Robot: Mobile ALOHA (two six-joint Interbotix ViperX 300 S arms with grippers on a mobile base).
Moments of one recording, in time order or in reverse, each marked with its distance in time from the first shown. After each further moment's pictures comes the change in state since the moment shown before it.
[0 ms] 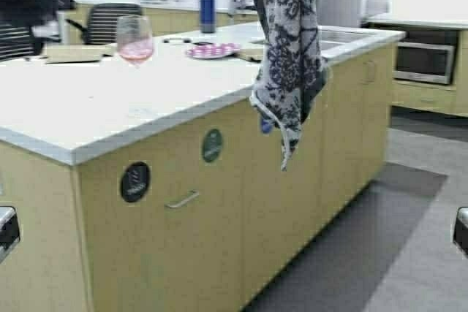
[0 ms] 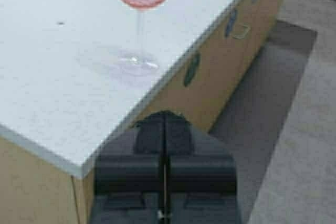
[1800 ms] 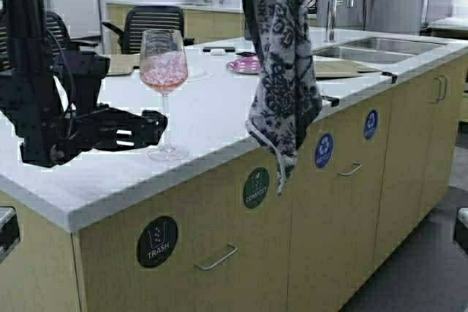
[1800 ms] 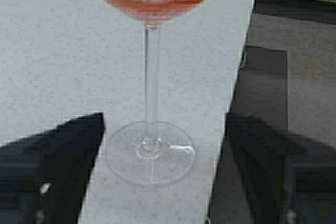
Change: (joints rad) left arm -0.081 1.088 -0.413 0.163 -0.804 0.083; right arm 0.000 0.078 0.018 0.002 -0.009 0.000
